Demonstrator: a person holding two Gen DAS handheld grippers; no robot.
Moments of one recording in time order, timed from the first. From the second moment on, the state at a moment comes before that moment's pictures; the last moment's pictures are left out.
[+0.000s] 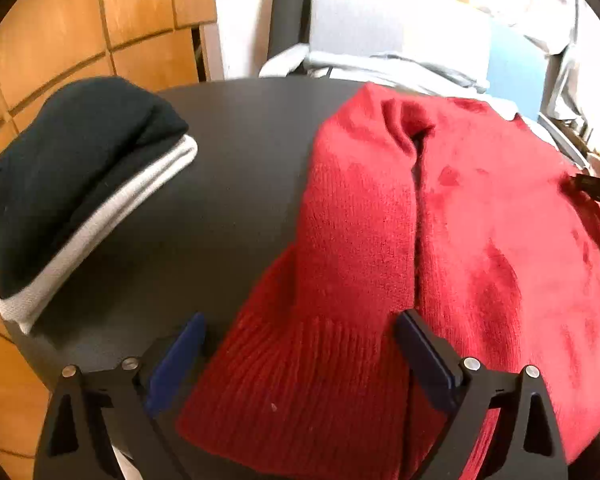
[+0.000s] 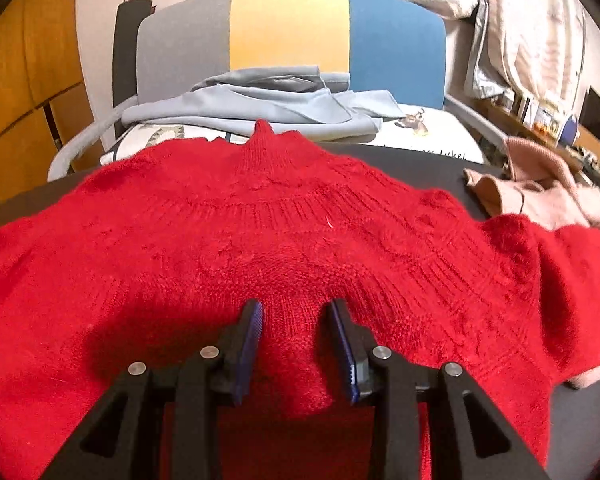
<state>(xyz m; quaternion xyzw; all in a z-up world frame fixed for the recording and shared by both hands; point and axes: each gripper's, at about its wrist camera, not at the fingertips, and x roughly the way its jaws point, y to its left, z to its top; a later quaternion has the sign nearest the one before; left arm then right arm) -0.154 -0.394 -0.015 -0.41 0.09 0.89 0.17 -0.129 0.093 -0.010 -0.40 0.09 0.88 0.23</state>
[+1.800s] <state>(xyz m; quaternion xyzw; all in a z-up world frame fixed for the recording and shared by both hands) -0.384 -0.533 0.125 -0.48 -0.11 0.86 0.15 -0.034 0.021 -0.008 -0.40 0.08 0.89 0.21</state>
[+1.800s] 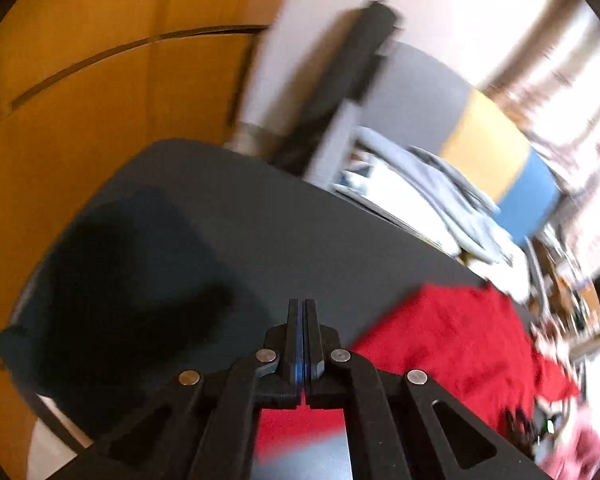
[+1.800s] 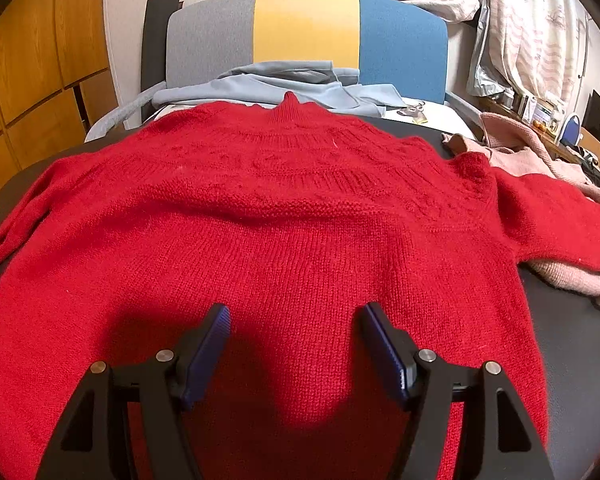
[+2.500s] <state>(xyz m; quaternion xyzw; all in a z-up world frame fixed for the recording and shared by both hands) -0.229 -0.436 -0.017 -0.38 0.42 0.79 0.22 -0.033 0.022 -0.008 -0.41 0.07 0.89 0.21</state>
